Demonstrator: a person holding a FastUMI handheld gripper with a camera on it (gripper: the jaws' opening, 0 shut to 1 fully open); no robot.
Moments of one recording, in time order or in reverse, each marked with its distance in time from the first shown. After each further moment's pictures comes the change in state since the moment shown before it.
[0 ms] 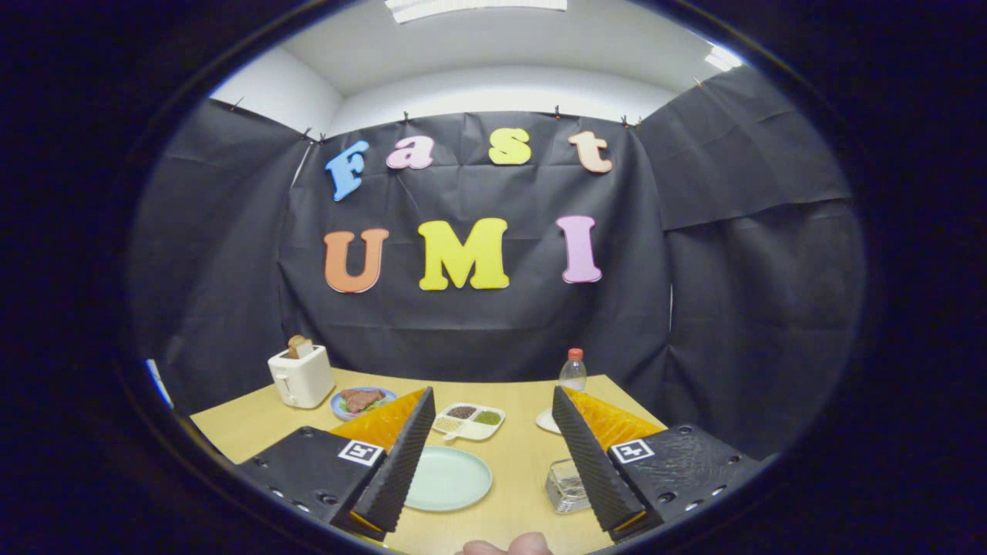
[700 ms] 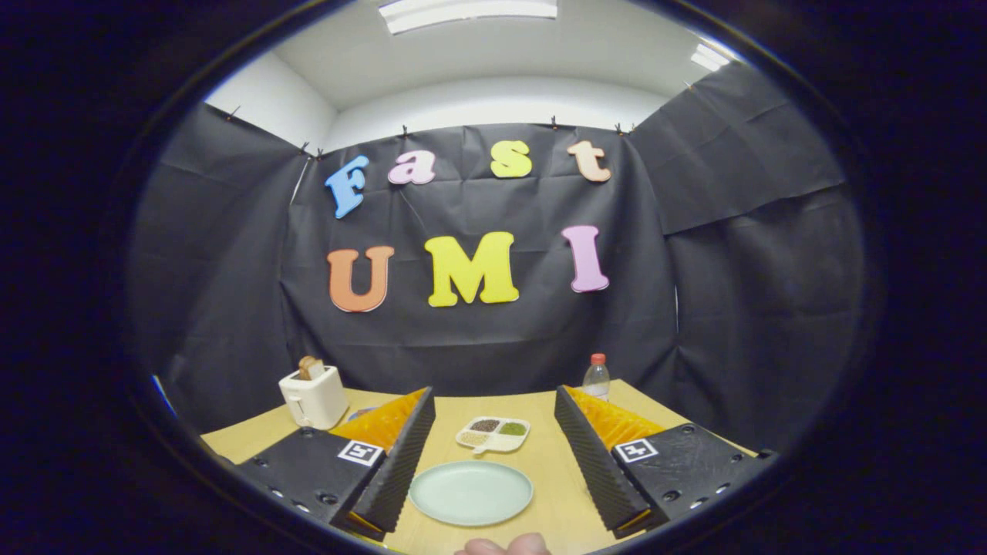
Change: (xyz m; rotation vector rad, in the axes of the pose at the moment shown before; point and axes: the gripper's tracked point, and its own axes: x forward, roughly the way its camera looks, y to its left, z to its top) arm 0.005 0.043 0.010 0.084 -0.047 -0.031
